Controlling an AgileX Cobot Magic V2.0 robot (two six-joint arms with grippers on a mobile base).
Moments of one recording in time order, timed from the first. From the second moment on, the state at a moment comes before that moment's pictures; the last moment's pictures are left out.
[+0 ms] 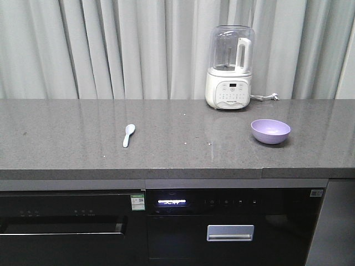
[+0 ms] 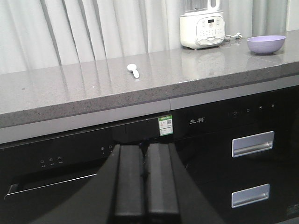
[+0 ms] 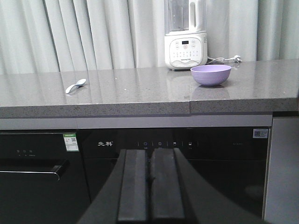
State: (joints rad) left arm -0.21 -0.01 0.03 -0.01 0.10 0.07; right arm 0.14 -0.01 0.03 -0.06 0.06 0.14
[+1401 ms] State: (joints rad) left arm -0.21 -0.01 0.03 -0.01 0.10 0.07; right arm 0.14 -0.01 0.03 -0.06 0.06 0.14
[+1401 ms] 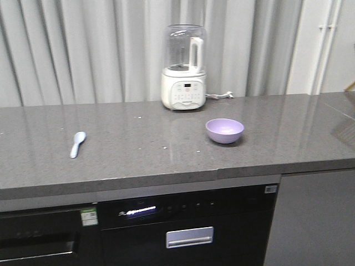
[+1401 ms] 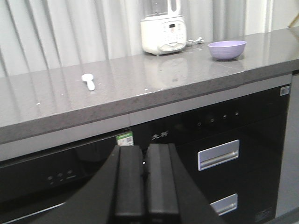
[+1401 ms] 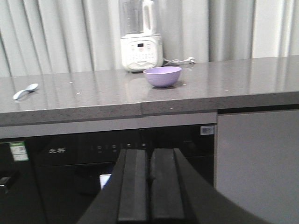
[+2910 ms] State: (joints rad) left arm -0.21 -0.01 0.03 -0.01 0.10 0.07; right arm 0.14 -0.01 0.03 -0.06 0.06 0.14
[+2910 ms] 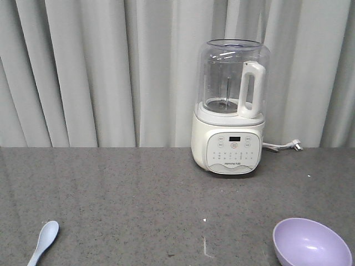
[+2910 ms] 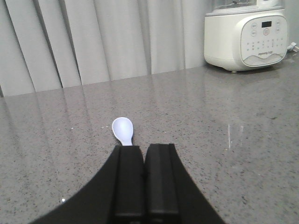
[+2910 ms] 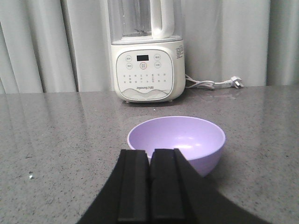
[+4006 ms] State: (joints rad) left arm -0.21 -0.01 0.01 -0.03 0.09 0.02; right arm 0.14 -0.01 0.03 -0.06 0.02 0.14
